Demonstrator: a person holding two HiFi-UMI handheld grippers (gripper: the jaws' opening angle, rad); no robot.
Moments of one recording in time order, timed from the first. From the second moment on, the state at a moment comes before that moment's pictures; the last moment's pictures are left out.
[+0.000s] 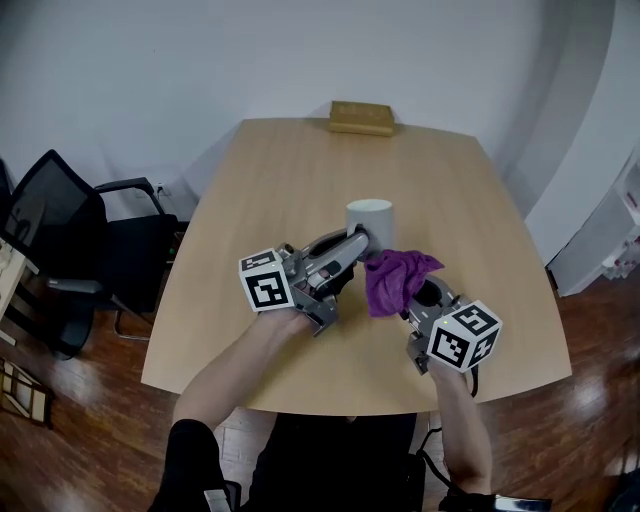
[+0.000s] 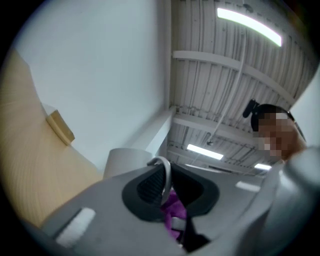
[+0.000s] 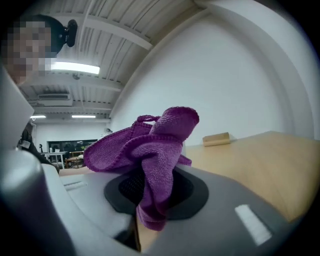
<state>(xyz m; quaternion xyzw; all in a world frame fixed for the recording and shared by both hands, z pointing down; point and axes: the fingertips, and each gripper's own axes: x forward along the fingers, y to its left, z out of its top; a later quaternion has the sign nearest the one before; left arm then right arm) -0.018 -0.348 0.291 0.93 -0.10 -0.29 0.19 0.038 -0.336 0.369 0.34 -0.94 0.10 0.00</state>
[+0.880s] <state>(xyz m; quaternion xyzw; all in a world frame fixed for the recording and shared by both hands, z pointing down) -0.009 -0.301 0.268 0.95 0.03 -0.28 0.12 0.099 -0.339 0.277 0.37 -0.91 0.05 -0.17</state>
